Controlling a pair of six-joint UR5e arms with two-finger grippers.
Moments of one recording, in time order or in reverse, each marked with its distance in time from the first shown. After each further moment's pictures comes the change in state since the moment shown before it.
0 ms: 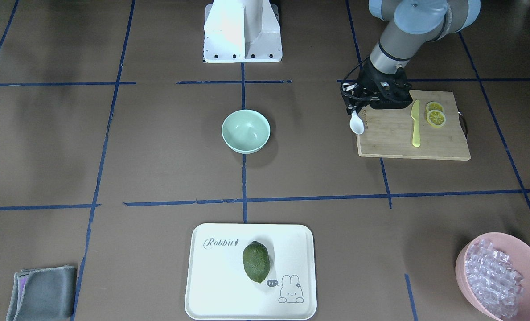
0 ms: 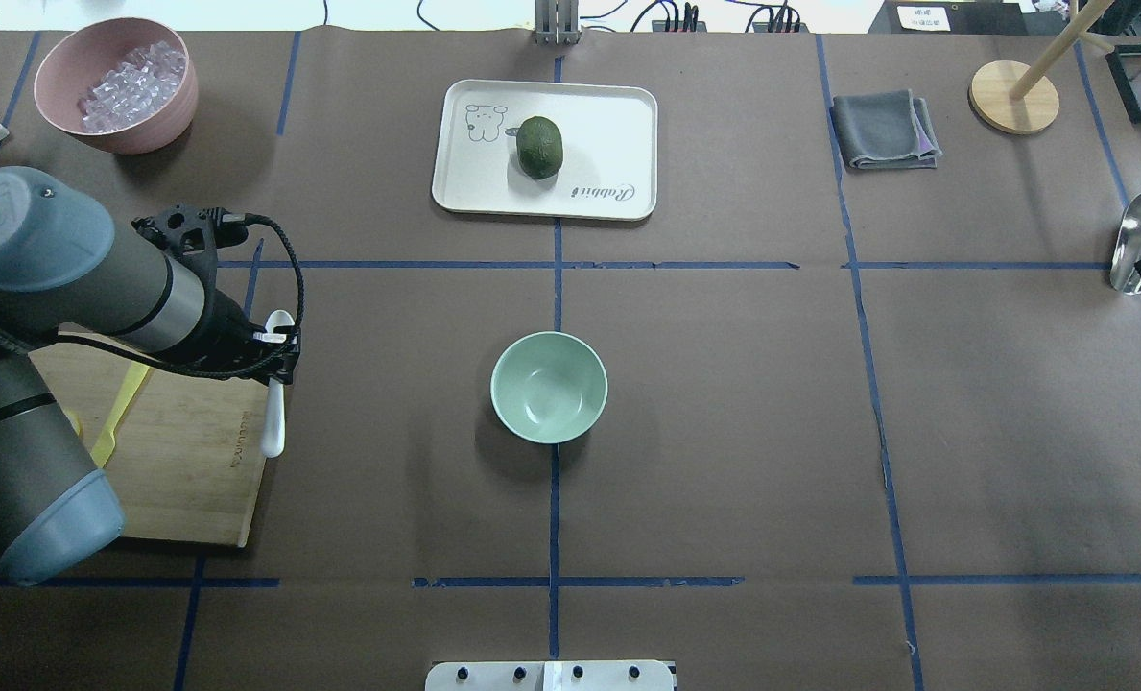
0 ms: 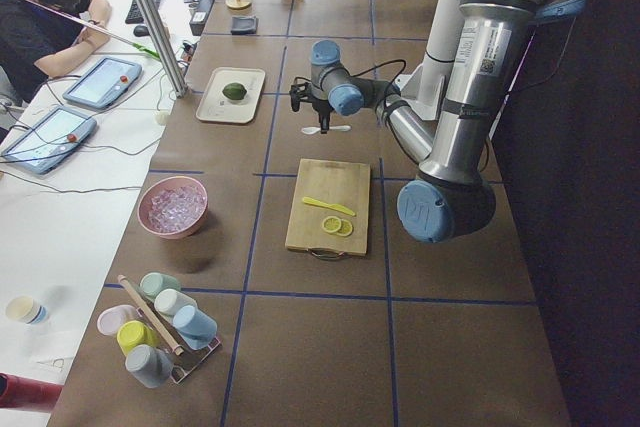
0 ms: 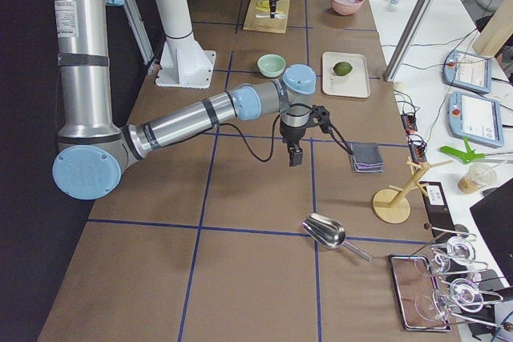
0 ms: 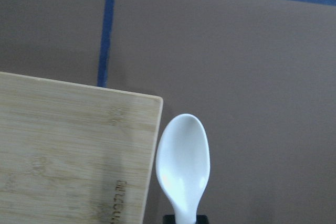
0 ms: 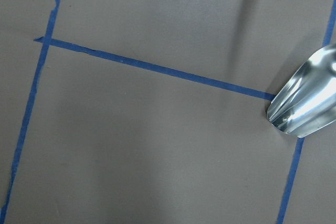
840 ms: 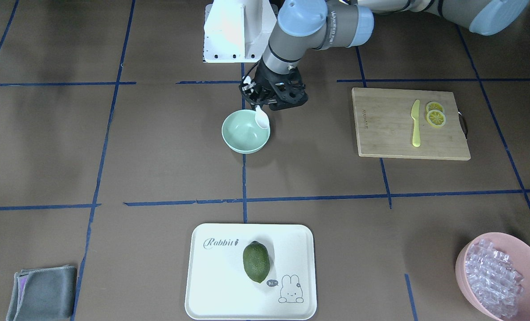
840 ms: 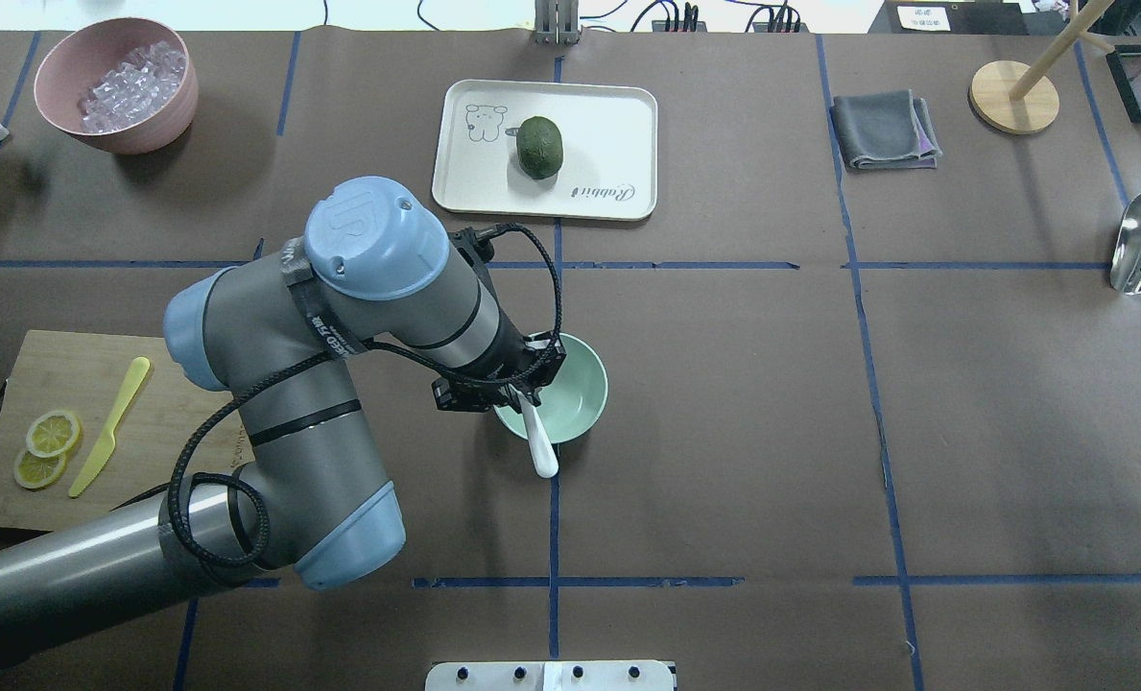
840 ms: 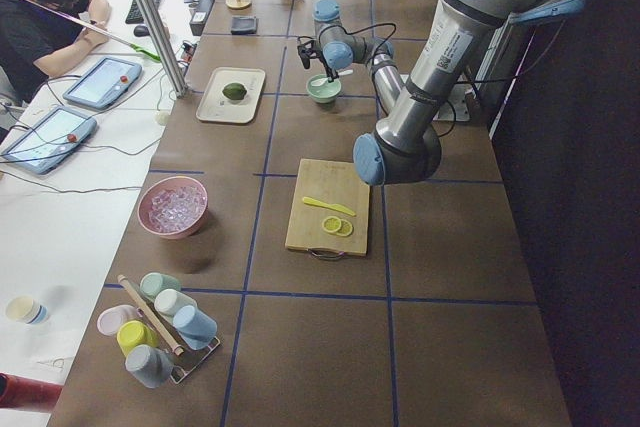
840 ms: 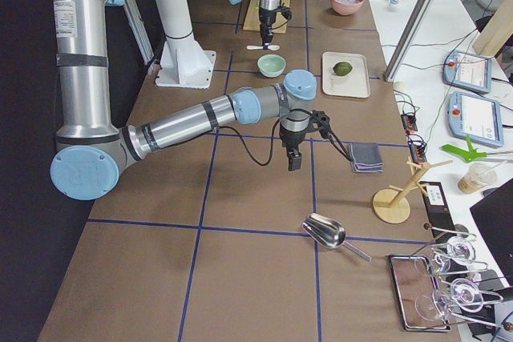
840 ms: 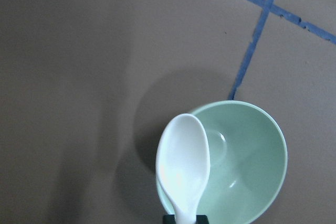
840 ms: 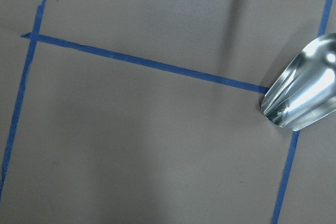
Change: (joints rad) left arm 0.176 -0.411 0.271 -0.014 0.006 -0.379; right arm 0.006 -0.006 -0.018 0.000 0.004 -0.001
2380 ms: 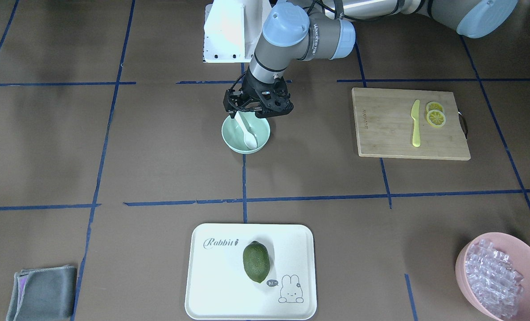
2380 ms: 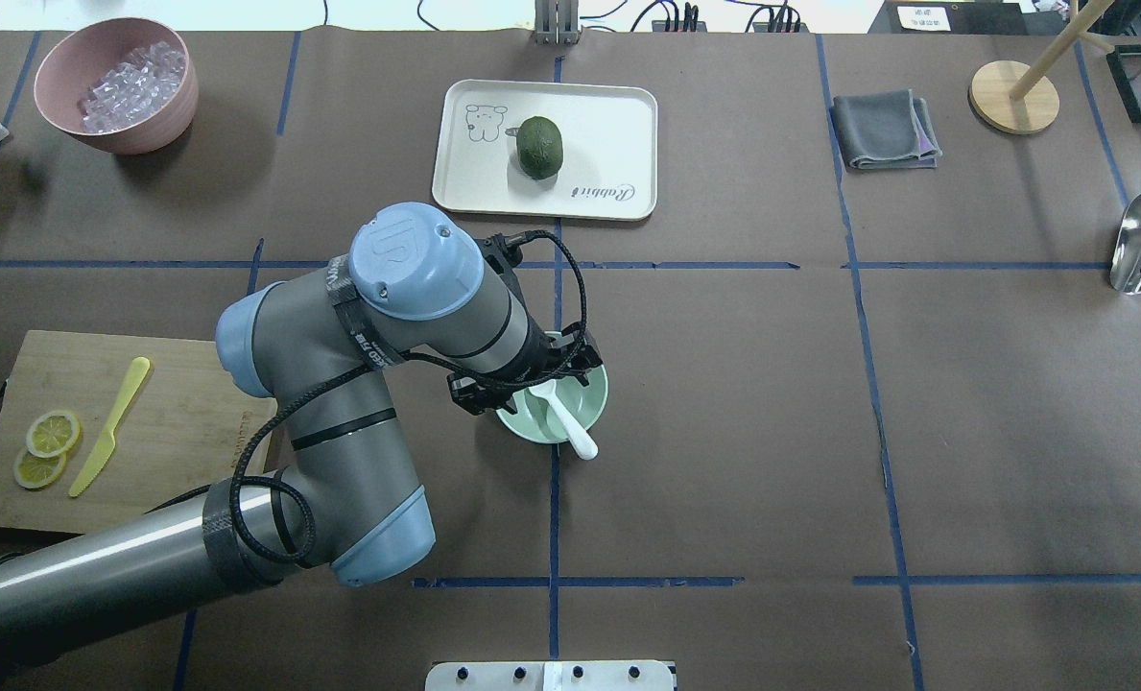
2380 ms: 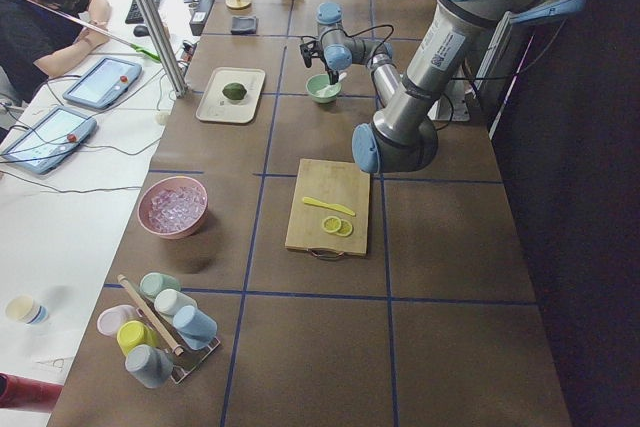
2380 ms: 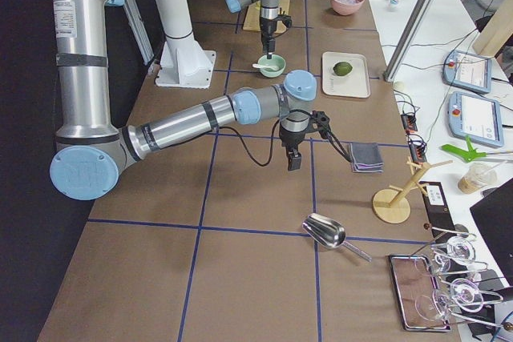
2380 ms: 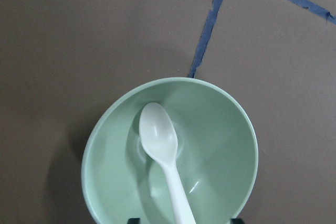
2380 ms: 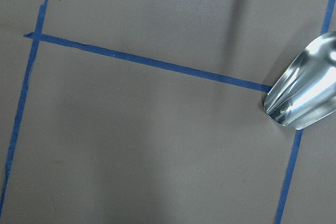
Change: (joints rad) left arm 0.001 -0.015 0.066 -0.089 0.063 0.006; right arm 0.006 -0.001 -0.005 0.000 0.014 -0.002
